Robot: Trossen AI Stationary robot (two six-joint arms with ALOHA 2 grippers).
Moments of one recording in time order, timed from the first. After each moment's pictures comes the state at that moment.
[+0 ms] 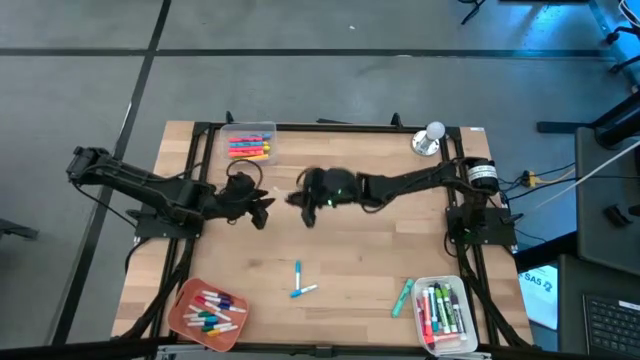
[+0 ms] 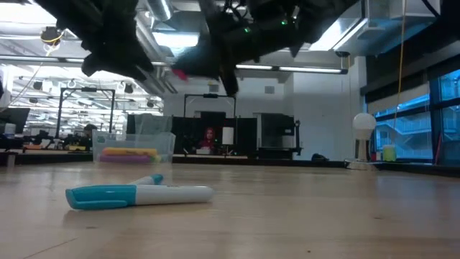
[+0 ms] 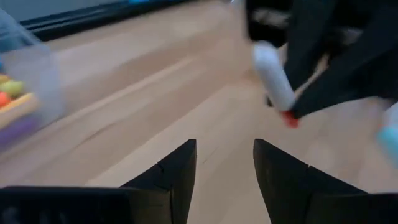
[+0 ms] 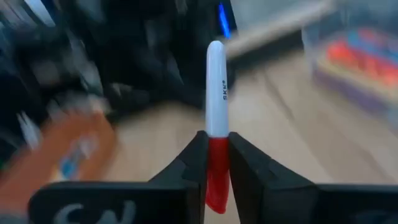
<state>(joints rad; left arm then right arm) -0.22 0.94 0.62 -0.37 -0.63 -0.85 -0.04 1.86 1.22 0.39 0.00 0.38</state>
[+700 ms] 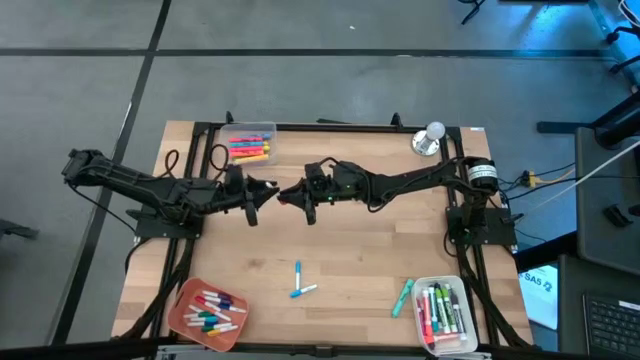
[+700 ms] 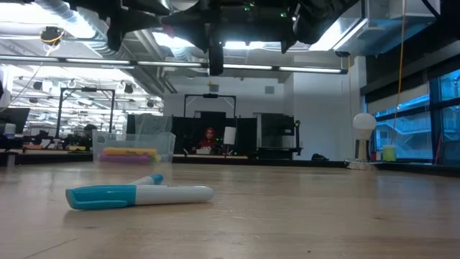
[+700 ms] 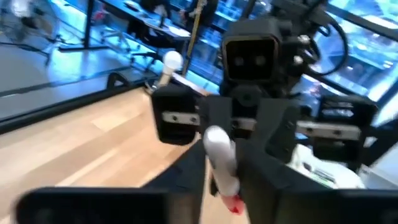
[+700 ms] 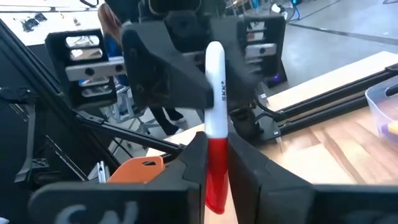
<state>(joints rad) -0.22 0.81 0.53 0.15 -0.58 -0.50 -0.05 1.86 1.22 0.66 -0.13 0.44</state>
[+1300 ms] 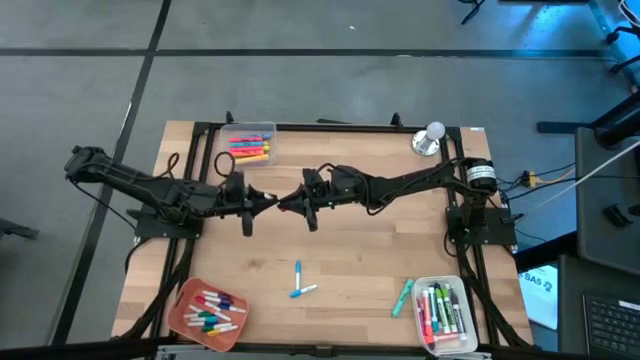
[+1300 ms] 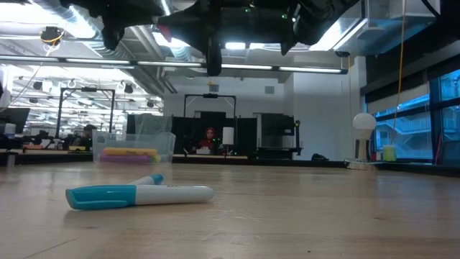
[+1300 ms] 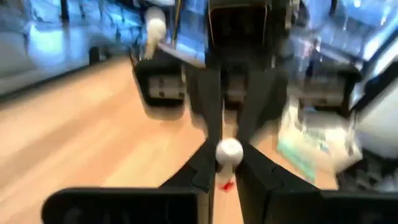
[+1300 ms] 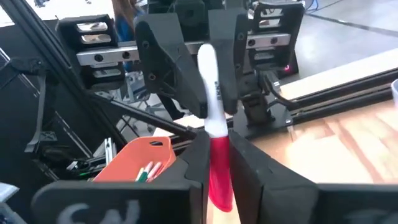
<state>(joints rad) -0.29 0.81 0.56 -0.02 -0.51 -0.52 -0.05 1.86 1.22 0.64 -0.17 0.38</state>
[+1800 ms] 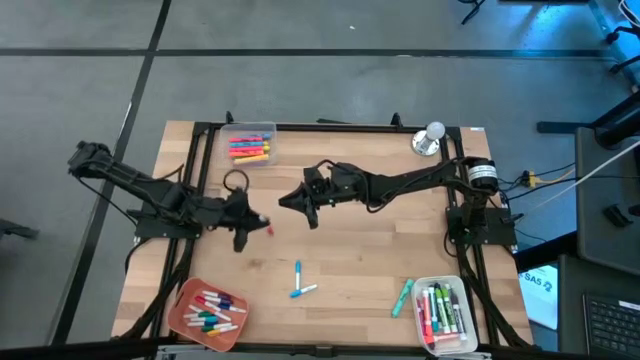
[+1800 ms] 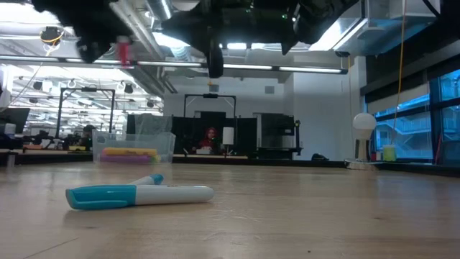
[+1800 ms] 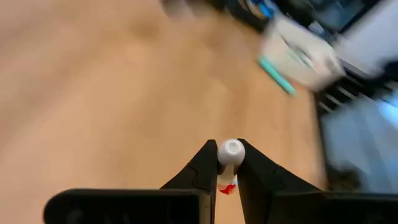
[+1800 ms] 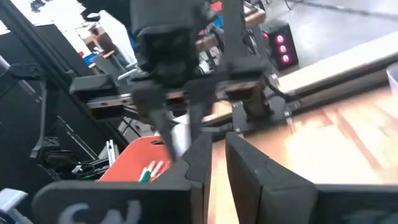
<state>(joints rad) -0.37 0.81 0.57 -0.27 -0.36 -0.69 -0.05 1.85 1.22 0.60 -0.19 0.43</state>
